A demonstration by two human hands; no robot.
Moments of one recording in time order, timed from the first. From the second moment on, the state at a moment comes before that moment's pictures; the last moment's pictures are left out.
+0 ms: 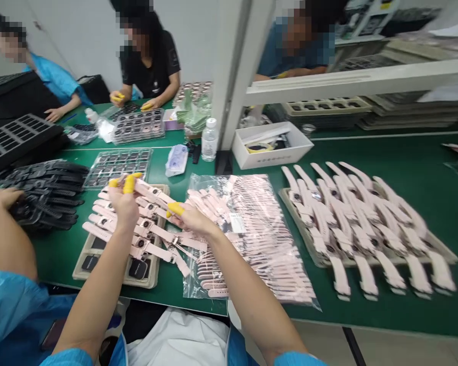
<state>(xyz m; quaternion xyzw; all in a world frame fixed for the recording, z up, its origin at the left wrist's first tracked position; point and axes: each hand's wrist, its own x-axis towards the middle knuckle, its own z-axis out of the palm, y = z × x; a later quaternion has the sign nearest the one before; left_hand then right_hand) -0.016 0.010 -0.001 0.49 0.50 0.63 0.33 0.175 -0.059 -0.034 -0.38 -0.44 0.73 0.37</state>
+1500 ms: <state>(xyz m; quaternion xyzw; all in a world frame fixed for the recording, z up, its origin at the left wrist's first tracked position) -0.010 0.008 -0.017 0.92 0.27 0.26 0.15 0.172 -0.046 -0.023 -0.31 -0.31 0.76 0.48</state>
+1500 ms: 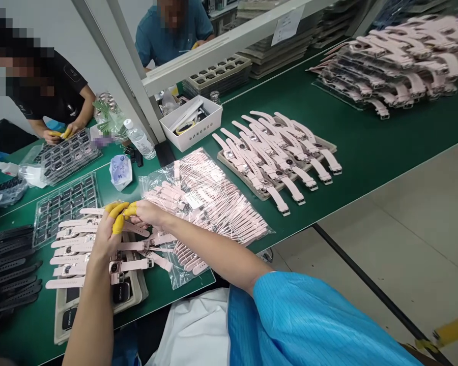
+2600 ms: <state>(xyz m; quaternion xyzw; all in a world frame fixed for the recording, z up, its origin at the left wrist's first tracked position) -0.094 -0.011 0.086 0.91 0.38 0.03 -0.14 0.175 -0.063 -0.013 -0.43 -0.75 0.41 0.30</state>
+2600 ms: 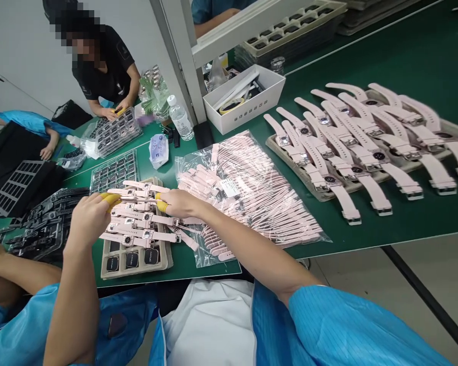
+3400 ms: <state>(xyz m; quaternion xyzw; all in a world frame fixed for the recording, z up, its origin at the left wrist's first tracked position) -0.229 -0.043 0.059 0.76 0.58 -0.13 0.27 0.189 -0.077 -0.020 -0.52 -0.80 0.31 -0.03</state>
